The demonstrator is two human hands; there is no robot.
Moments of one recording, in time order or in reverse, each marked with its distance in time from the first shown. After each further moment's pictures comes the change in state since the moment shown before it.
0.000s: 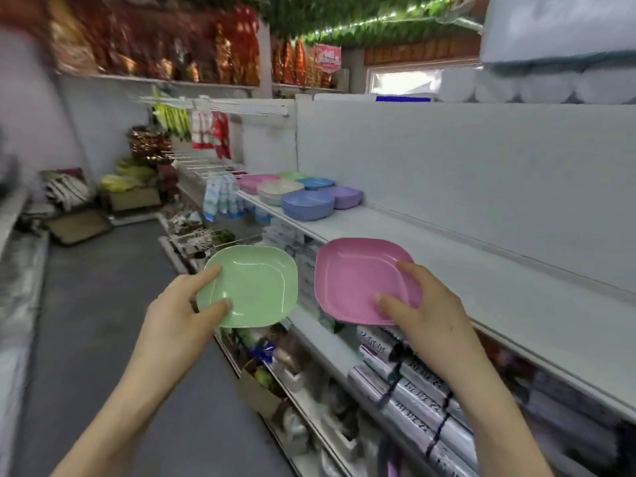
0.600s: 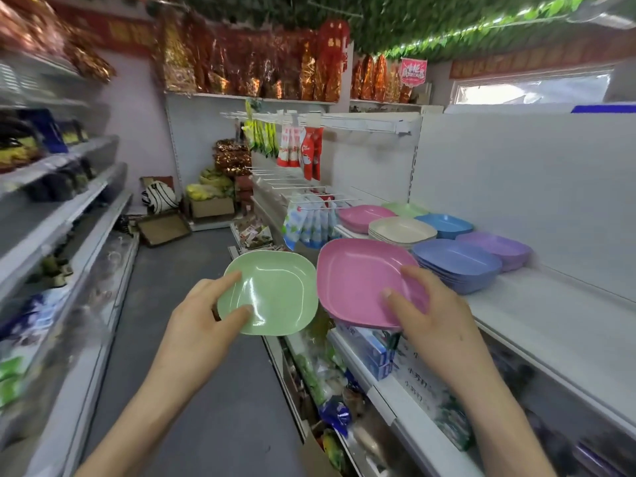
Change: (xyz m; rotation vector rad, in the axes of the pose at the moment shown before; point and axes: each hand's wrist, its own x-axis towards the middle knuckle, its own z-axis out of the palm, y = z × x) left_hand 0.234 -0.152 -0.059 0.058 0.152 -0.063; right_hand 0.235 -0.095 0.248 0.098 -0.082 -0.174
